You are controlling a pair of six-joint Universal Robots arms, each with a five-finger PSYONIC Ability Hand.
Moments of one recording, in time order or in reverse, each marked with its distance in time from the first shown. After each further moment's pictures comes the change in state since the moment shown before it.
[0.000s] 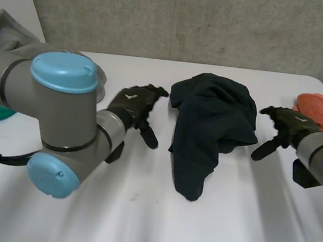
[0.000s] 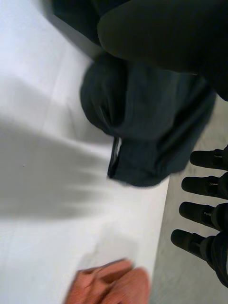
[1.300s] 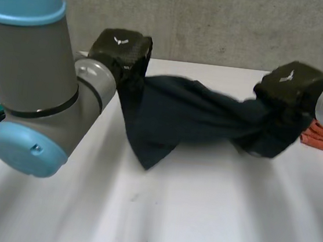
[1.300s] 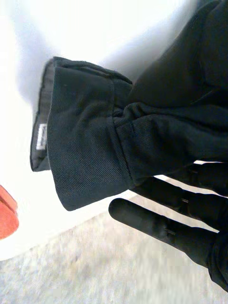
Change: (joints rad) left arm -0.017 0.155 0.143 -0.104 -0.151 0.325; right arm 0.084 -0.087 -0.393 0.511 -0.193 -0.937; left_hand 0.937 0.993 0.874 0.989 0.950; right_hand 0.830 0.967 0.974 0.982 0.940
